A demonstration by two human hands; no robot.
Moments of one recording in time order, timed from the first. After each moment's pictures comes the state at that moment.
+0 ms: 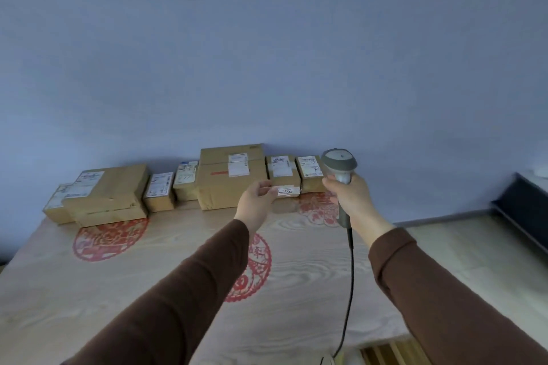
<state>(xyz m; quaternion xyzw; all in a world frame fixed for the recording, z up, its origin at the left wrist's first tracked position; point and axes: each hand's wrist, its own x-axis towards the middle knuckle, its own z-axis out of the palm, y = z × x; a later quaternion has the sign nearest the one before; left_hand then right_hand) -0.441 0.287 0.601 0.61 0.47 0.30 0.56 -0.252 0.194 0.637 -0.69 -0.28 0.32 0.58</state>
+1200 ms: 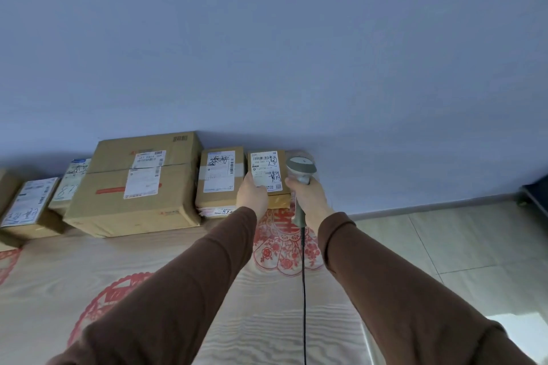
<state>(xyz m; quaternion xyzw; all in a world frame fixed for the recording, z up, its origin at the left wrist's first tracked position) -0.138 0.485 0.424 0.58 0.64 0.18 0.48 -0.015 0.428 0.429 -0.72 -0.19 0.44 0.50</state>
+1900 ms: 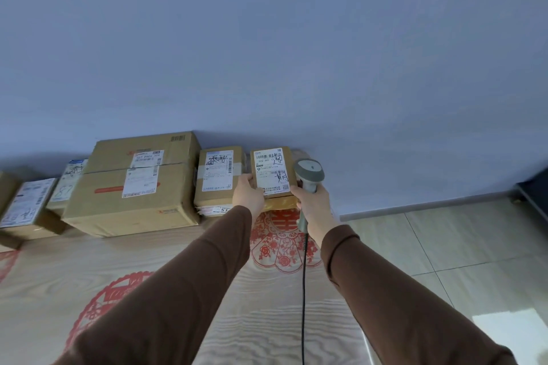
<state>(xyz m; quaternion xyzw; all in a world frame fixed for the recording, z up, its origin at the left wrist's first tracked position) -0.141 0.472 0.440 0.55 0.64 0.20 0.51 -0.013 0.406 0.413 -0.70 -0.16 0.41 0.56</state>
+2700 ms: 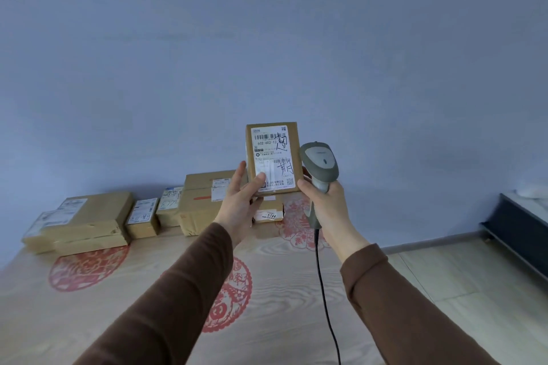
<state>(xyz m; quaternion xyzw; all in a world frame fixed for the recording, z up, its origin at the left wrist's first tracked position) -0.399 0.267 0.661 0.48 0.27 0.41 0.72 -0.234 0.184 0.661 -0.56 -0.35 0.30 0.69</state>
